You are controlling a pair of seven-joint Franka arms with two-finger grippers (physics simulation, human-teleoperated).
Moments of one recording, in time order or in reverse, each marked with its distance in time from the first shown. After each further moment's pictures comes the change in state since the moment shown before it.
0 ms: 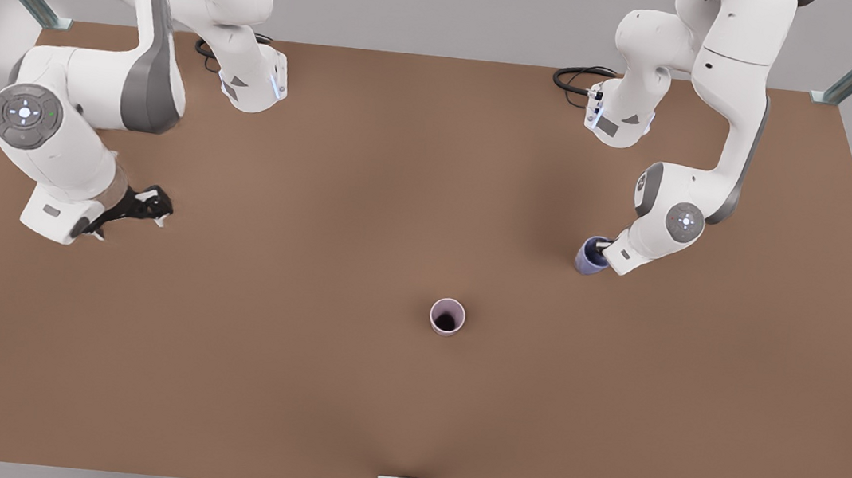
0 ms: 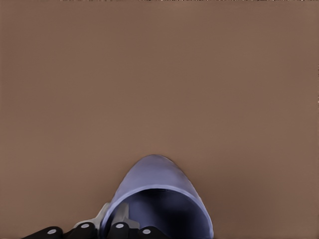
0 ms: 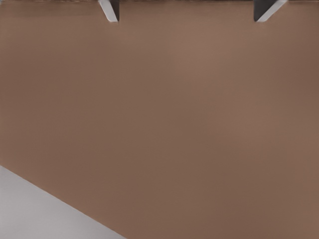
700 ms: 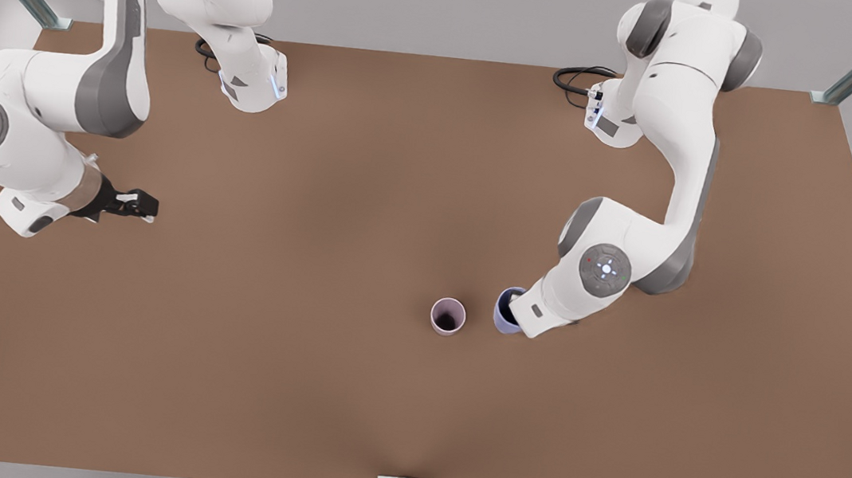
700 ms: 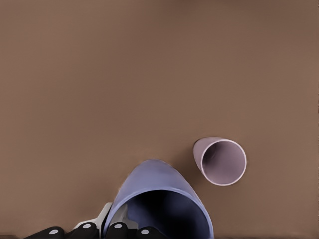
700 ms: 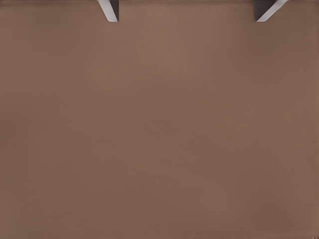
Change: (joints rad) left arm -0.271 0.461 -0.008 1.188 -0.001 -0.606 -0.223; right arm -0.064 -0.013 -0.009 -0.043 0.108 -0.042 0.207
